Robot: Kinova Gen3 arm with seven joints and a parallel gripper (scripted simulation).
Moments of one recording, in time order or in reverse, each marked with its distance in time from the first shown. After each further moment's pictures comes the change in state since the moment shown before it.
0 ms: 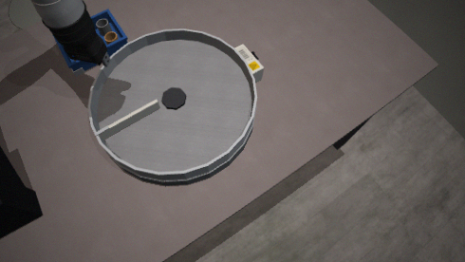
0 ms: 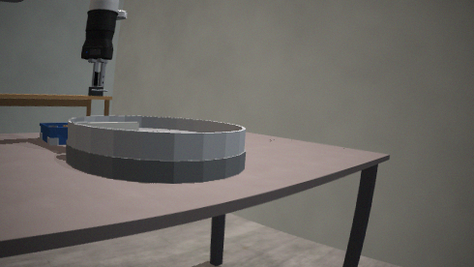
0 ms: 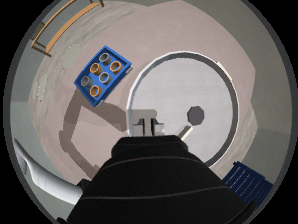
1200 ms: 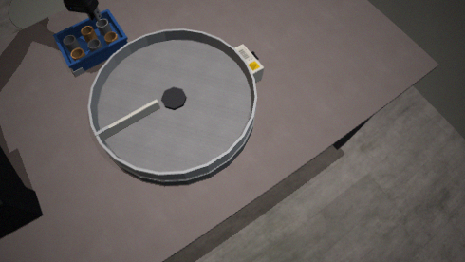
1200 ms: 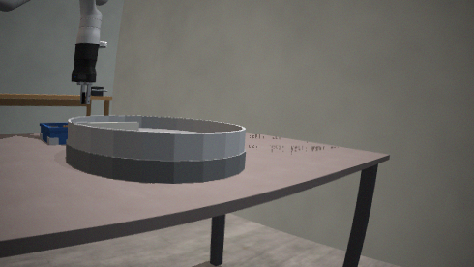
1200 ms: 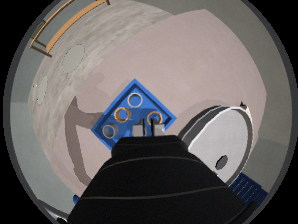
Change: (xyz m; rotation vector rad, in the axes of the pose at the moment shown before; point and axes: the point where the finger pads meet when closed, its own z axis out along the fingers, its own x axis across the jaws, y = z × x) arm -0.121 -0.173 0.052 -0.006 0.000 -0.033
